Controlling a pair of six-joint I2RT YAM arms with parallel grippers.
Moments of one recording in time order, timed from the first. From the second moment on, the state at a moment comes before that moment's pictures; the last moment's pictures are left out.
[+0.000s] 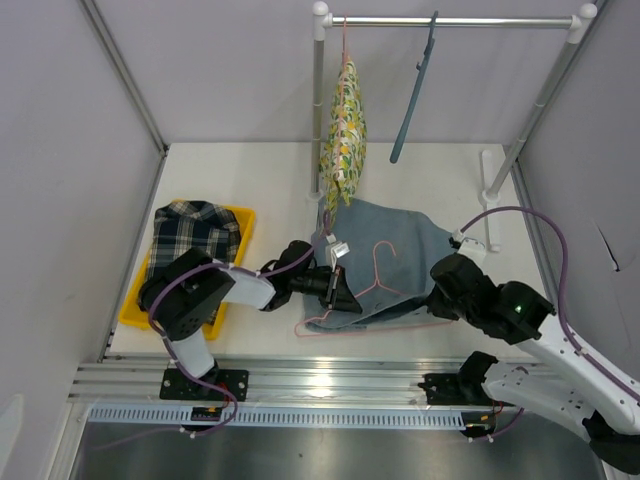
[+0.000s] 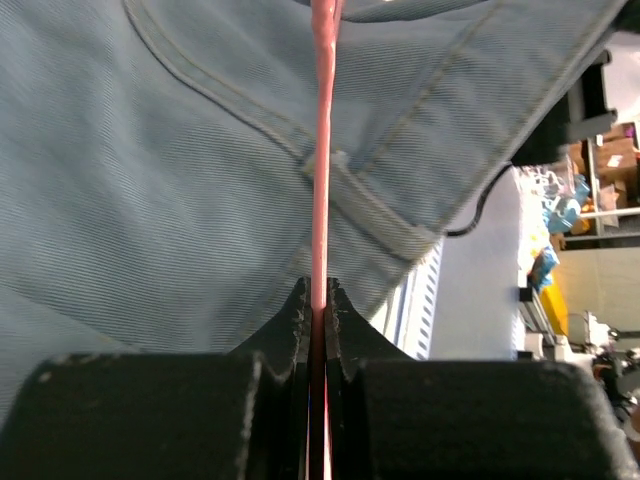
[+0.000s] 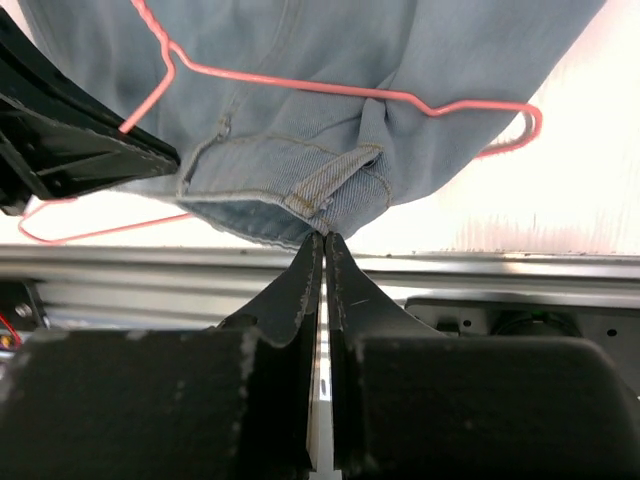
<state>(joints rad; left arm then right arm) -0.77 1.73 0.61 0.67 0.80 -0.66 0.87 0.78 0.94 -1.13 0.38 0.90</state>
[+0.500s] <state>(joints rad) -0.71 1.81 0.65 0.66 0.76 -0.63 0.43 0.76 1.03 -1.11 0.27 0.70</state>
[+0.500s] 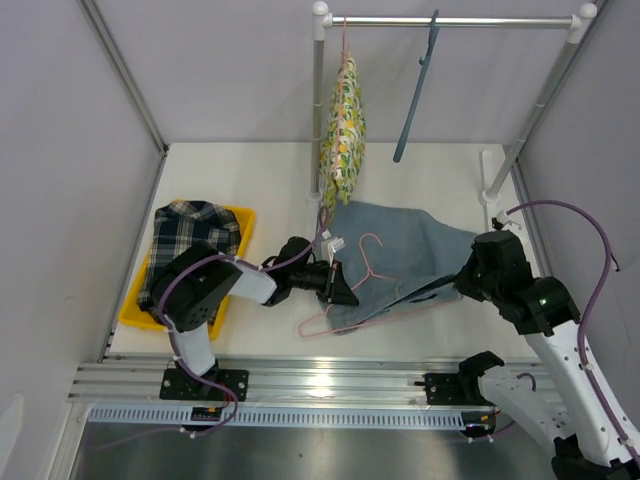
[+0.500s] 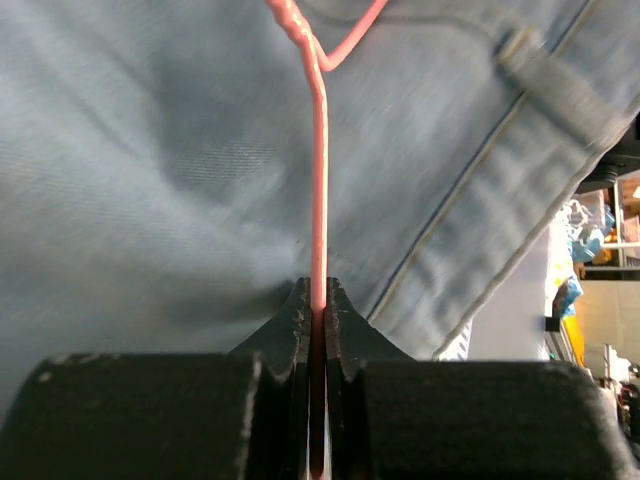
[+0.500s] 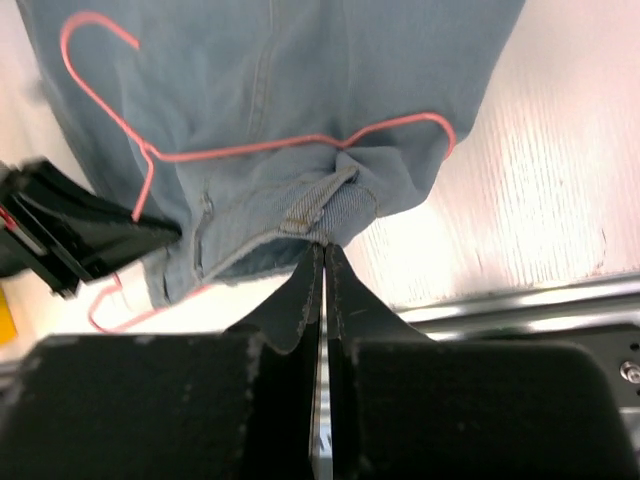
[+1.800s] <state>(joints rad) -0.72 1.87 0.69 0.60 0.67 -0.57 1.14 1.23 0.90 -0.66 0.38 0.65</state>
